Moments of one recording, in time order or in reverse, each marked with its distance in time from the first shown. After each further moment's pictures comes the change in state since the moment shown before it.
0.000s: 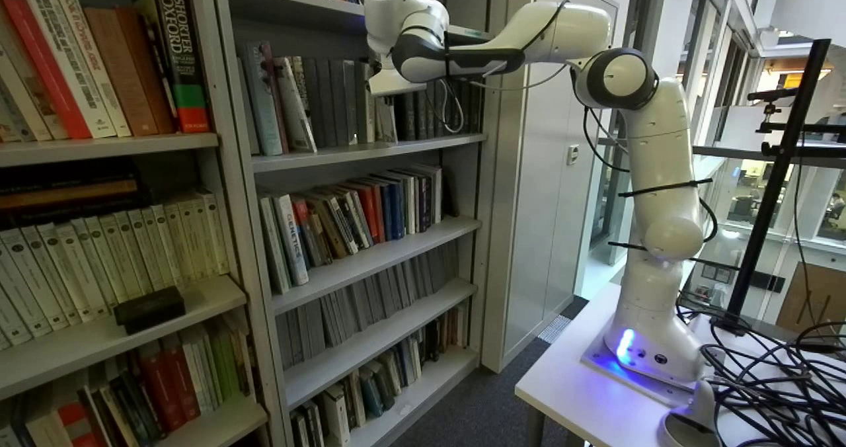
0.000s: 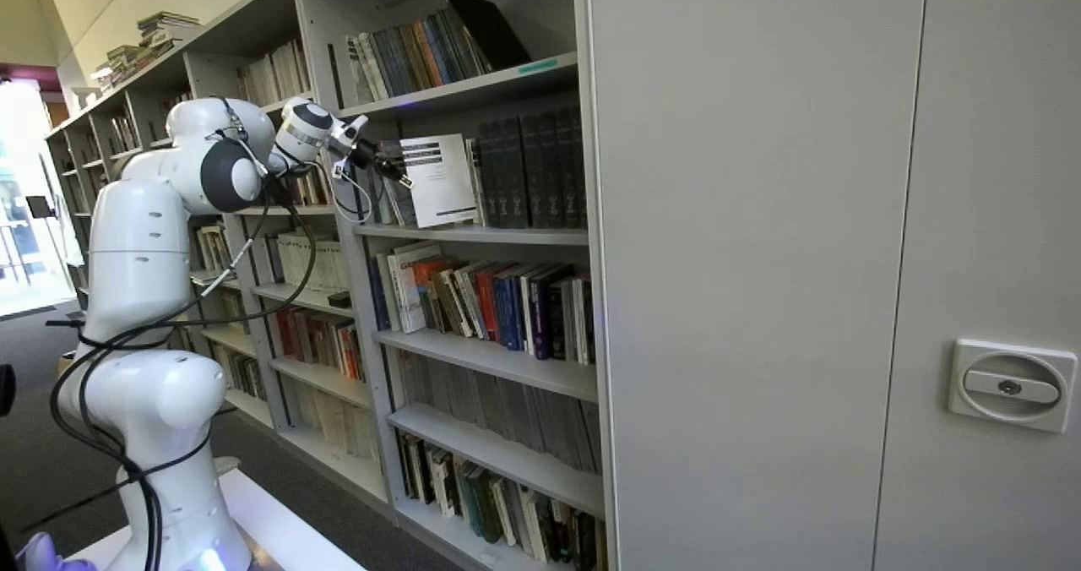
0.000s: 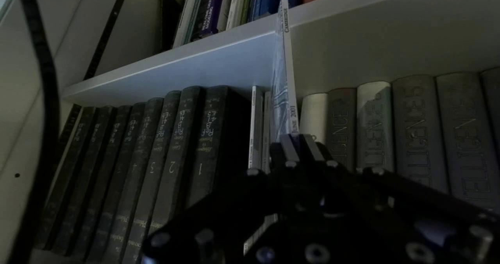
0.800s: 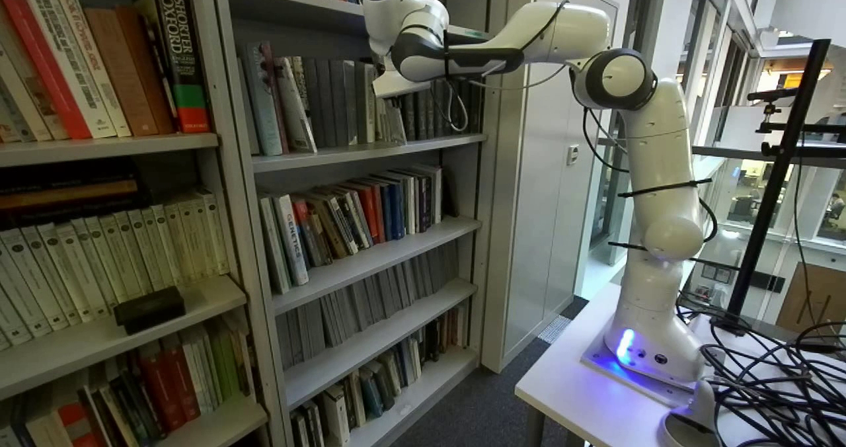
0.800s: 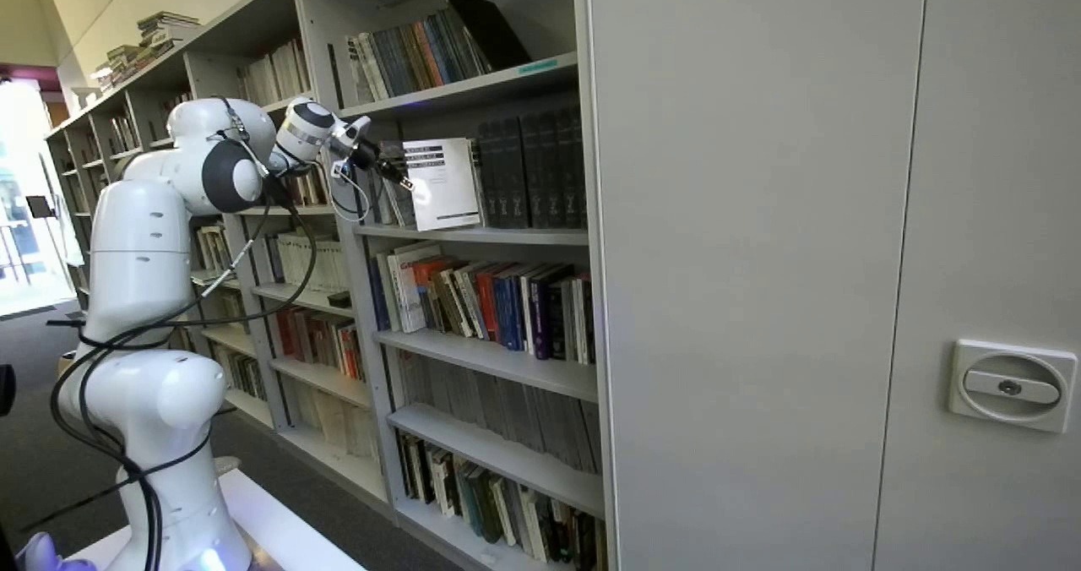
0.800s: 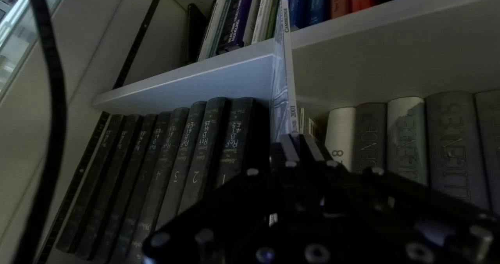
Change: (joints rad) arm 0.000 0.006 0.000 0.014 0.005 -0.086 -0.012
